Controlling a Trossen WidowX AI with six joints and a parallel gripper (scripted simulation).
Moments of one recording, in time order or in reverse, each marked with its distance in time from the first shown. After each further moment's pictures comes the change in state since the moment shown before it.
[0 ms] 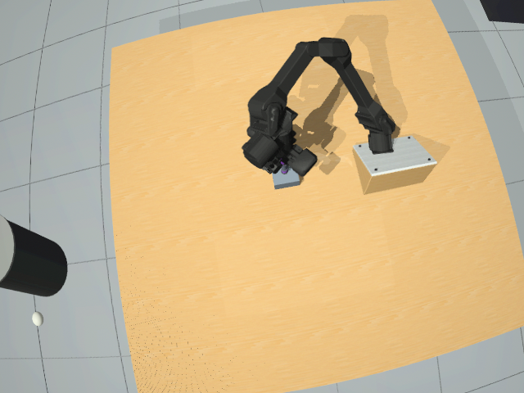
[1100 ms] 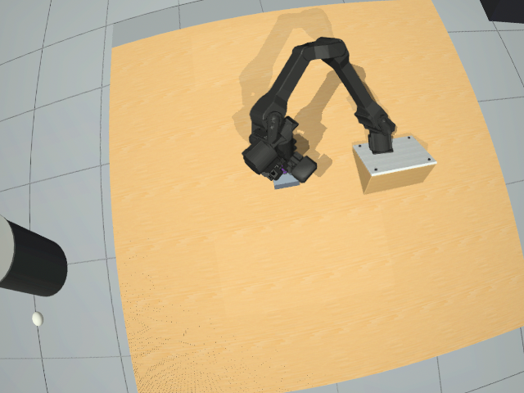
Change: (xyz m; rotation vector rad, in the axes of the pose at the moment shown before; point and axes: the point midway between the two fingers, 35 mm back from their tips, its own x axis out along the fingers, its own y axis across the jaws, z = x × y) arm 0.040 0.004 0.002 0.006 0.006 0.008
